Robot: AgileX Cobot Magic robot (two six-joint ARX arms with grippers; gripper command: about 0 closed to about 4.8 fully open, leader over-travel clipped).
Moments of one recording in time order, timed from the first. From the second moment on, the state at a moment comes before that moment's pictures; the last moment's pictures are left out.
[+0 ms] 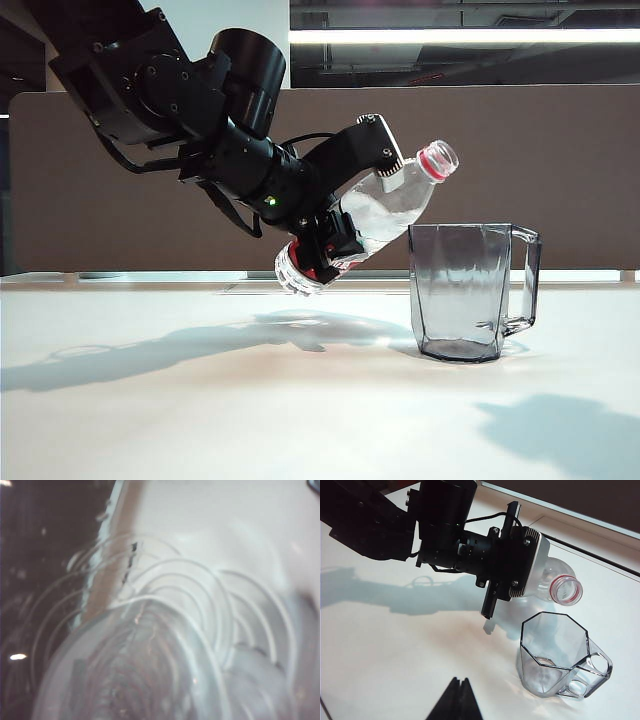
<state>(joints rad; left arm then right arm) -0.63 1.92 1.07 0.51 0.09 1.02 0.81 0.48 0.66 -0.52 0.08 0.02</state>
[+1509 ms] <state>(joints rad) -0.62 1.94 1.07 0.60 0.09 1.31 0.81 0.47 0.66 -0.54 0.08 0.02</state>
